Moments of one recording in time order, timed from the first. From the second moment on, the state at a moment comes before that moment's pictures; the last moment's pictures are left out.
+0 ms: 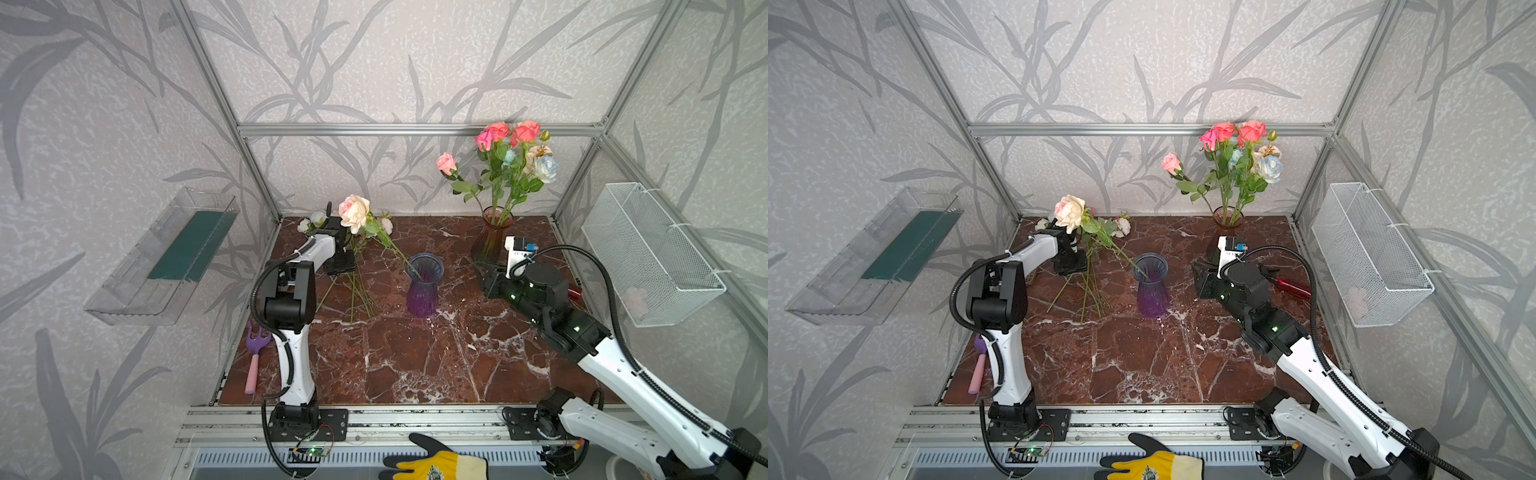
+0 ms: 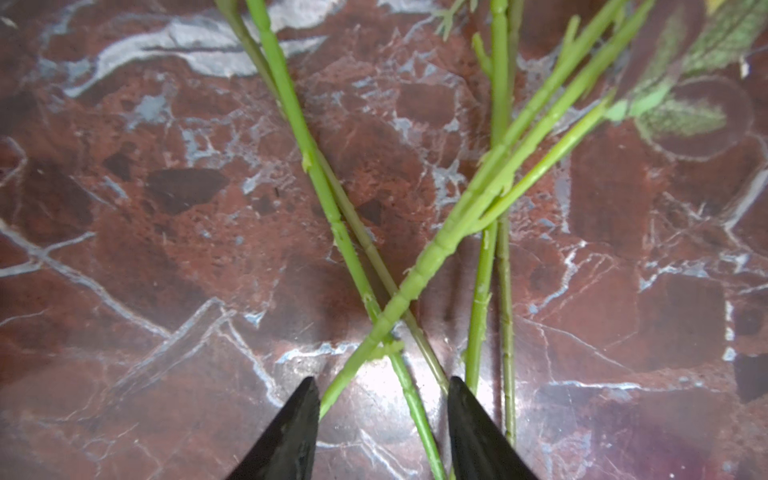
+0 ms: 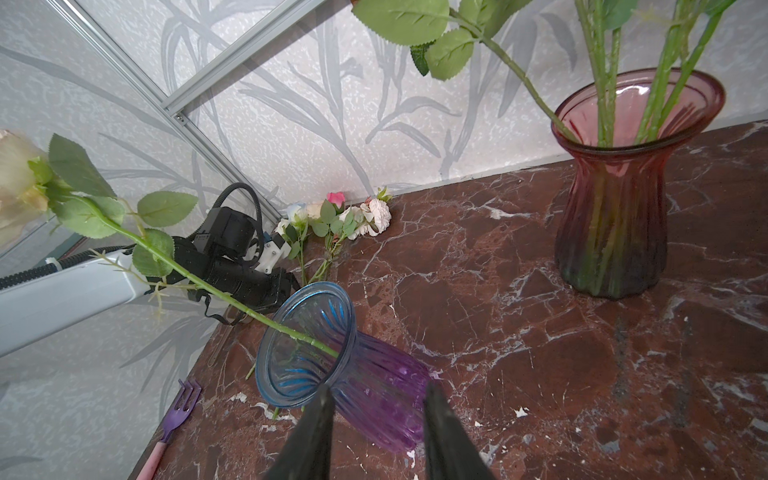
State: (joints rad) left arm -0.08 2.11 1.60 -0.77 -0.05 -0.28; right arm 0.59 0.91 0.87 -0.25 0.11 0.56
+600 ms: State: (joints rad) left arm -0.08 2.12 1.60 -0.79 -0.14 -0.22; right arm 0.59 0.91 0.88 -0.28 0.10 0.56
